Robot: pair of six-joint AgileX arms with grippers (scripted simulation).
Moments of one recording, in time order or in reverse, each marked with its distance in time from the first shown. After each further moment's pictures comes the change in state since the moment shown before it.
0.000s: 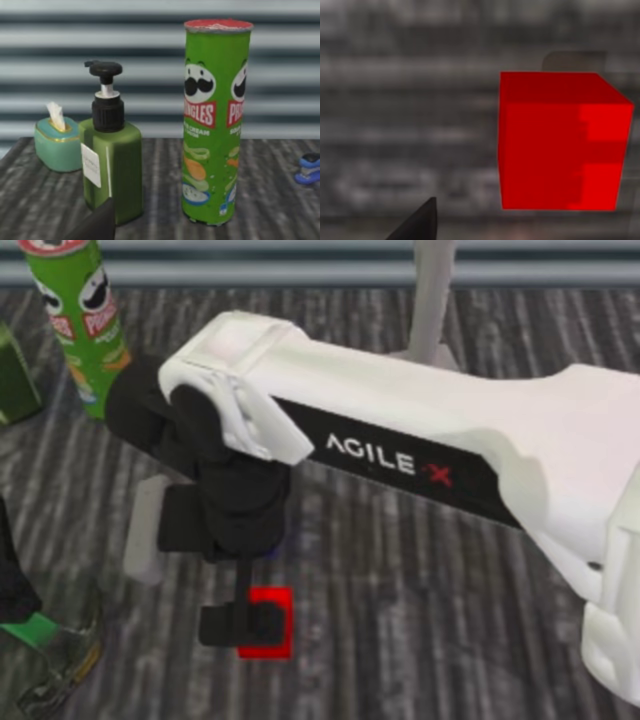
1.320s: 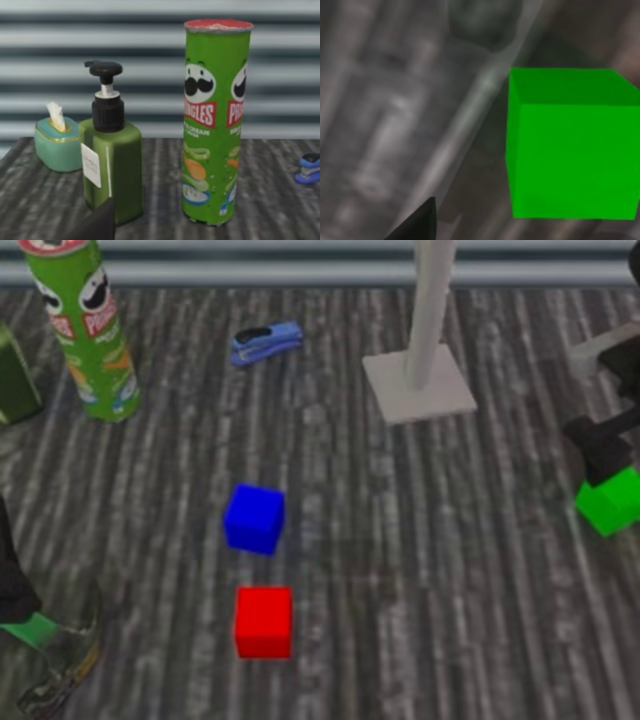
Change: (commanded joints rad) left arm 0.000 0.000 0.000 0.000 0.000 0.000; right arm -0.894 -0.279 -0.505 0.209 0.010 0.174
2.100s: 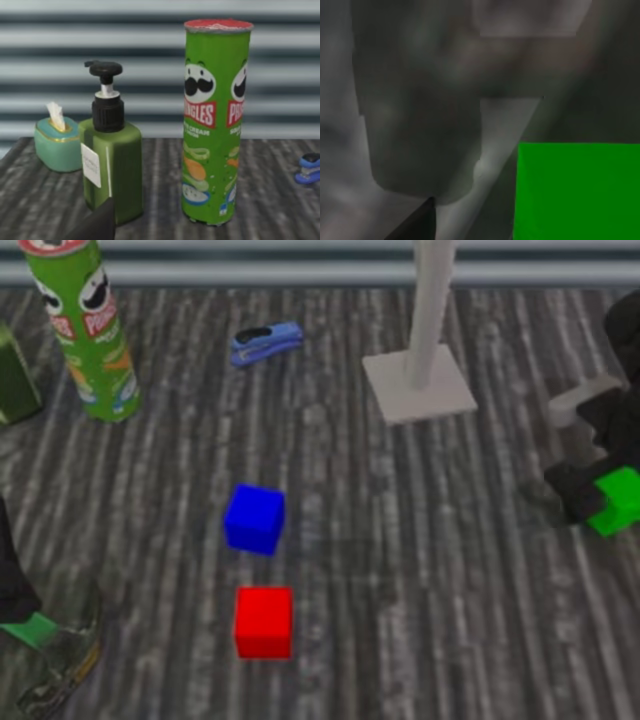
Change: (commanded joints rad) left arm 0.000 0.000 0.000 0.000 0.000 0.000; right arm 0.000 0.108 -0.145 0.254 0.001 0.003
